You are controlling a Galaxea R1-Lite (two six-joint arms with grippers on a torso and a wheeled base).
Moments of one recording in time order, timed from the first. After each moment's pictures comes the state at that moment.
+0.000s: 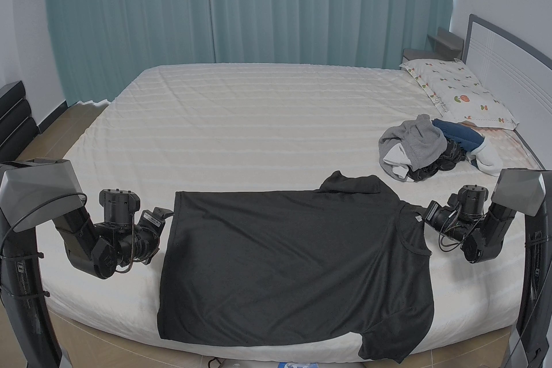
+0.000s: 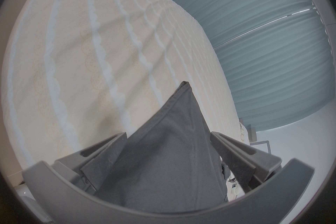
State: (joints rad) left arm -0.09 2.23 -0.66 -0.95 -0.02 -1.16; right arm -0.08 2.49 -0.85 -1.25 0.27 0.59
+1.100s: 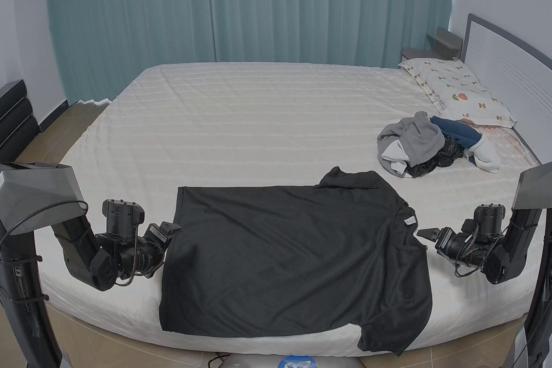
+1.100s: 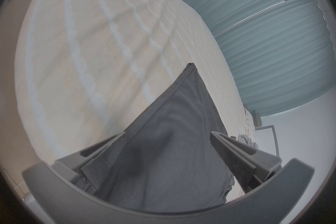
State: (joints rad) left arm -0.14 2.20 -0.57 -0.95 -0.05 -1.11; right arm -0.09 2.30 -0.45 -1.25 0.29 0.62
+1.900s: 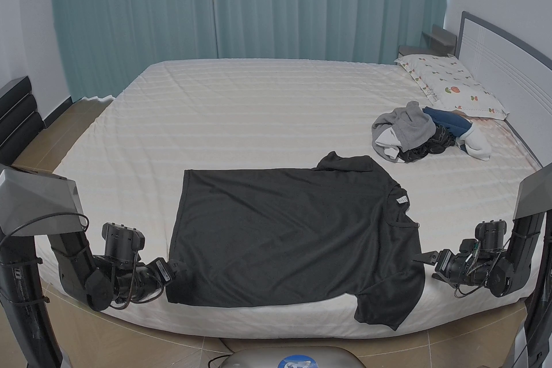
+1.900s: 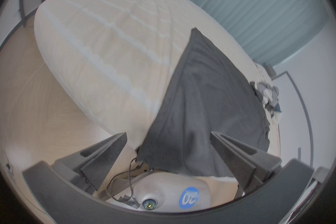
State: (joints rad) left arm -0.17 2.19 -0.40 -0.95 -0.06 -0.75; right arm -0.08 2.29 -0.29 -1.26 0.39 0.59
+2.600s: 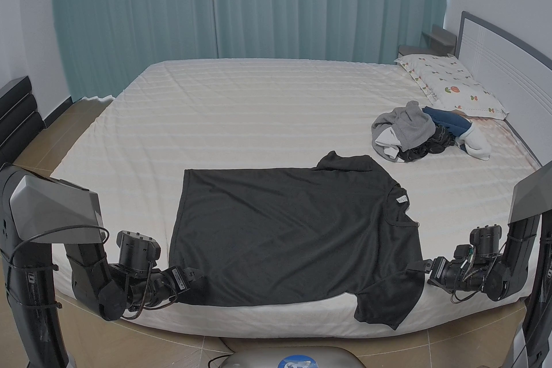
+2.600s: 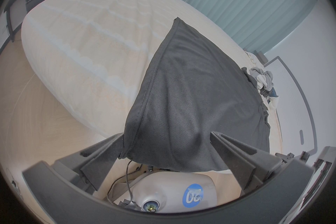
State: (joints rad) left arm -0.25 2.26 -0.38 -1.06 -0.05 -0.69; right arm -0.05 2.32 -0.27 -1.26 0.40 0.56
